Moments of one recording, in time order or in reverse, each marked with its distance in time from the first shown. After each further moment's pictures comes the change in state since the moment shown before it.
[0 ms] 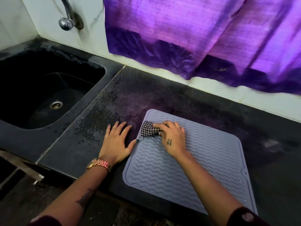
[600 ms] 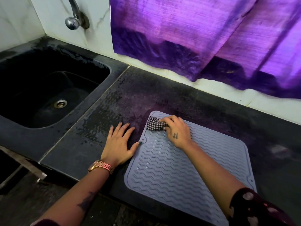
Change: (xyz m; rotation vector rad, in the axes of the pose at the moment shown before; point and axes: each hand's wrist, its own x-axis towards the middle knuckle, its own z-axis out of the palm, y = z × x) left_hand 0.001 0.000 0.002 -0.005 0.007 -0.004; right_hand 0.037 0.019 -0.004 -0.043 -0.092 -0.094
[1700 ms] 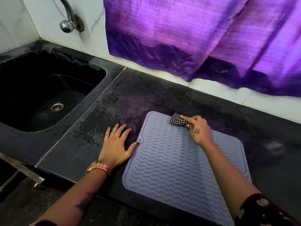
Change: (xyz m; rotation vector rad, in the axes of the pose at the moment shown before) left_hand 0.000 0.001 -0.001 0.010 0.016 -0.009; right_hand -0.011 0.074 -0.032 -0.033 0.028 0.270
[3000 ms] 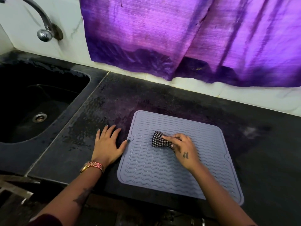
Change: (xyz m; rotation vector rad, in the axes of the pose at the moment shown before) left_hand 0.000 -0.001 -0.002 0.032 -0.022 0.017; right_hand -0.120 -0.027 0.003 0.168 0.044 -0.085
